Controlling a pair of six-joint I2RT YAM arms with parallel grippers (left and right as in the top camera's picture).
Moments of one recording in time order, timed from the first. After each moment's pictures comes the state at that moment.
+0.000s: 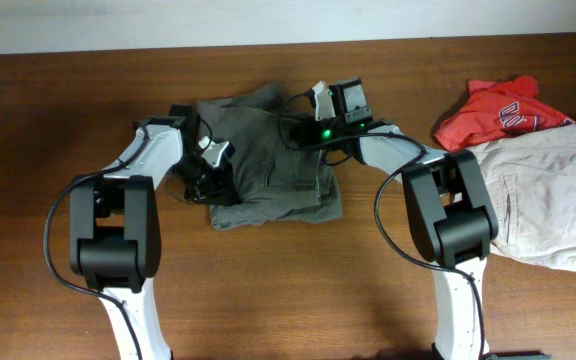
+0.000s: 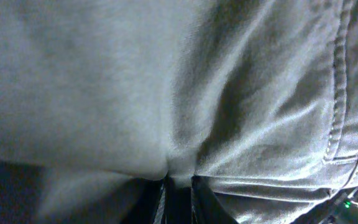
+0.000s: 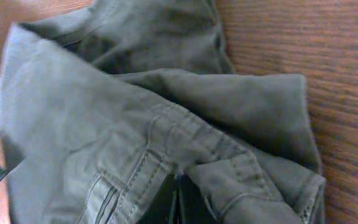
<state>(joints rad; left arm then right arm) -0.10 2.18 1.49 -1.02 0.52 0.03 0.29 2.29 1.52 -0.09 -0.53 0.36</state>
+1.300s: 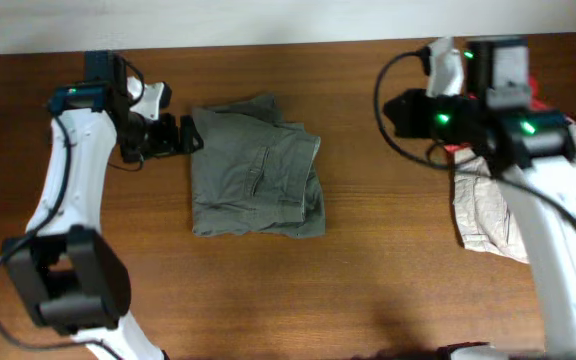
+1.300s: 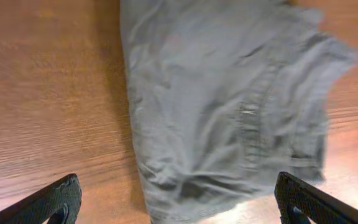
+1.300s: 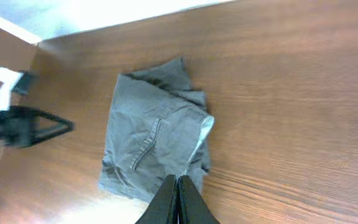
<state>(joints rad) 0.07 1.94 1.70 -1.12 0.37 0.04 0.08 1.46 1.58 -0.91 -0.43 0.23</state>
